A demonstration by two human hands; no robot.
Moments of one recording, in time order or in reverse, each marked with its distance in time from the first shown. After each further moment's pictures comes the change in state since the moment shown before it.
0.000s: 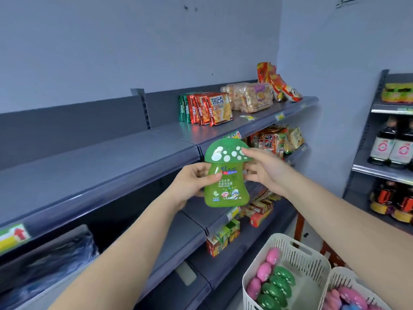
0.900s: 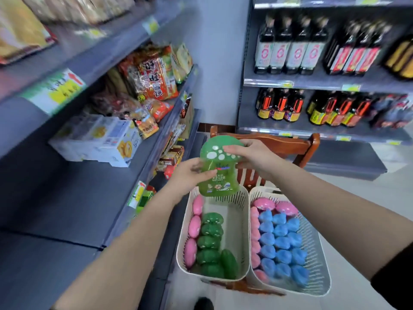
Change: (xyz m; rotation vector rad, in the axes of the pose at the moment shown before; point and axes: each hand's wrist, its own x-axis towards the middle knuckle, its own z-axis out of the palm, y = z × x) left_hand 0.213 -0.194 0.200 0.027 -0.530 -0.187; right_hand 0.012 0.139 -0.243 -0.197 0.632 0.339
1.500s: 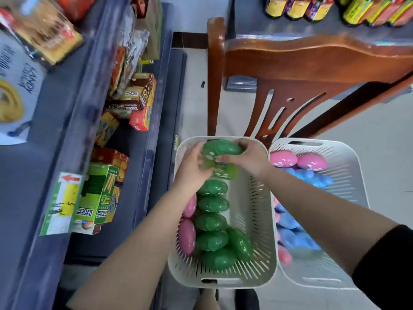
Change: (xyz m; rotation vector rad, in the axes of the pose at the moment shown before) left_hand 0.146 -0.256 0.027 0.283 -0.021 -0.208; right_hand 0.169 0.264 0.029 -0.208 0.215 0.286
